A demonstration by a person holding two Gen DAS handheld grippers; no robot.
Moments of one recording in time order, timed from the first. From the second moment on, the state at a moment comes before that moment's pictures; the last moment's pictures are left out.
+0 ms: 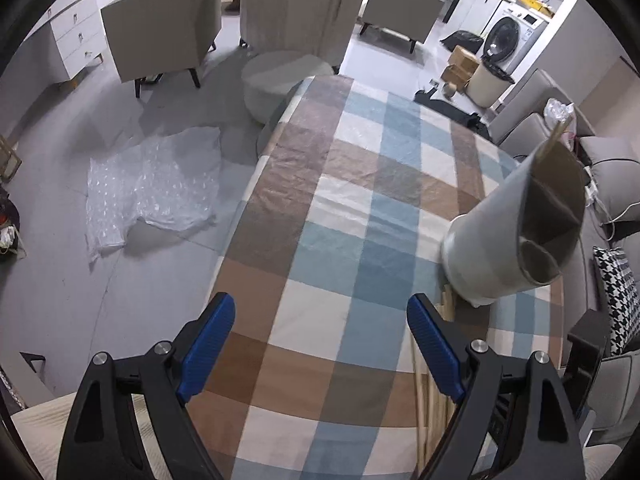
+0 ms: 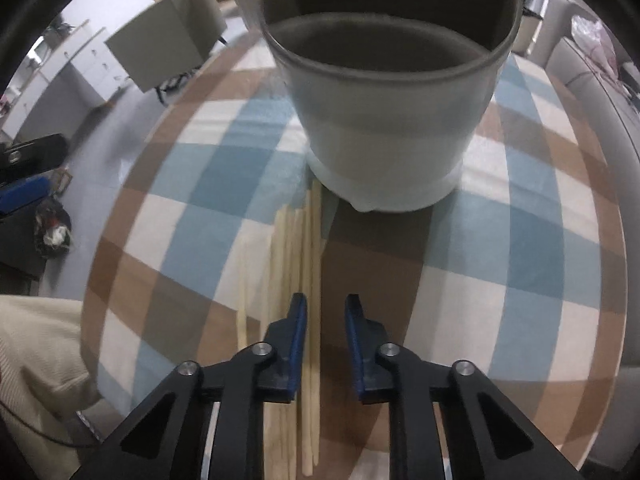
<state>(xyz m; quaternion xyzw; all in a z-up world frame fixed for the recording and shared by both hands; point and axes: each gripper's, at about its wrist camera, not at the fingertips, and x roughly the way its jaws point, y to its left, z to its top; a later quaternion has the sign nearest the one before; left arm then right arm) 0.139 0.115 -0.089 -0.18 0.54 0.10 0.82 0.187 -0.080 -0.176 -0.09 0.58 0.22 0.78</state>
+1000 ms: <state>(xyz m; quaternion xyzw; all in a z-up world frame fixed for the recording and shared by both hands) 0.136 0.127 -0.101 -0.20 0.57 0.09 0.79 0.161 -0.079 -0.179 -0.15 0.61 0.22 0.75</state>
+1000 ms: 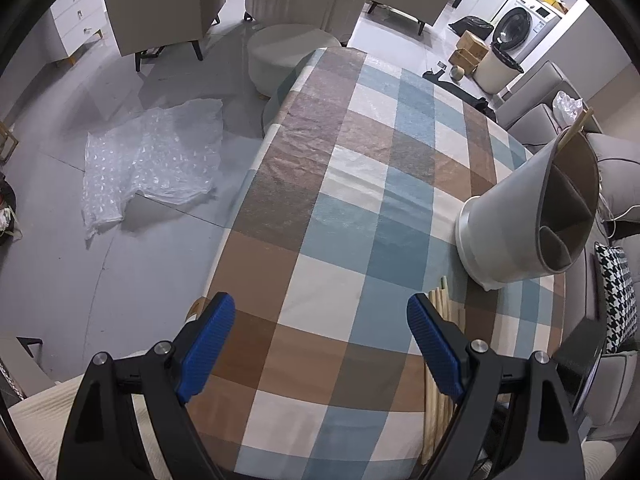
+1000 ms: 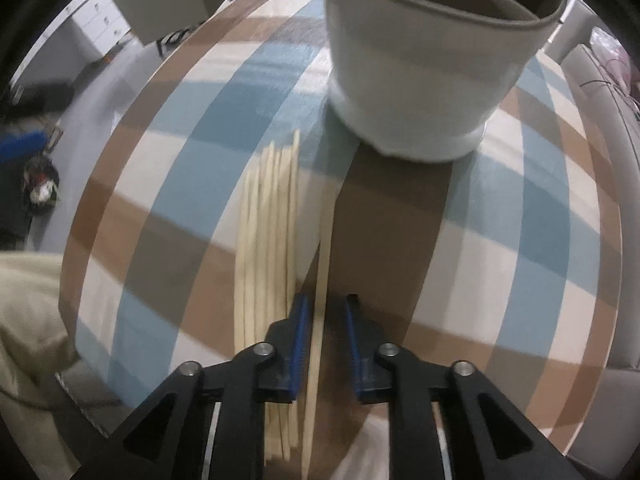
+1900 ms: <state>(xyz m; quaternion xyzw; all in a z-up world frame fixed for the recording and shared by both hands) 0.148 0.057 -0.151 -0.14 0.65 0.03 0.74 0.196 -0.165 -0.106 0.08 0.53 0.20 0.82</state>
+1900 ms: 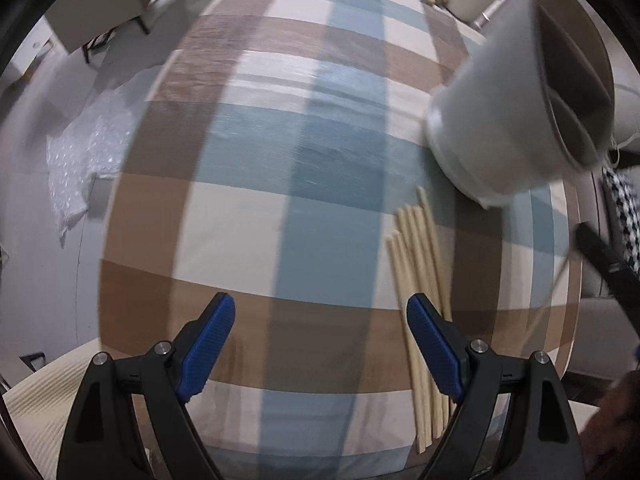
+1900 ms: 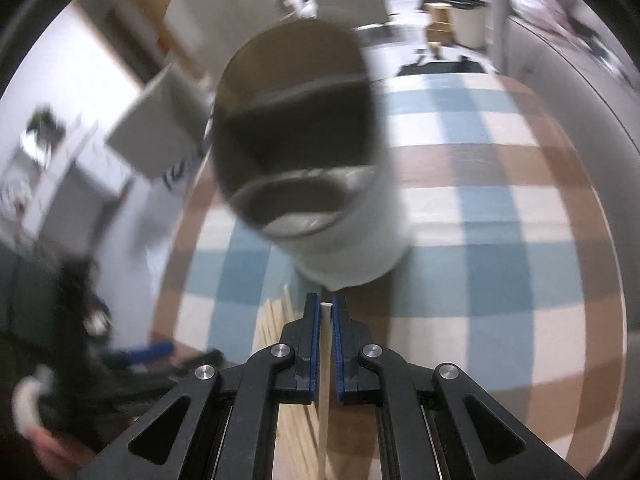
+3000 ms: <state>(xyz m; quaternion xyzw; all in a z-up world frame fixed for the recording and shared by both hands) 0.140 0.027 -0.165 -0.11 0.68 0.11 0.71 0.183 -0.279 -0.094 0.31 0.50 0.14 0.80</state>
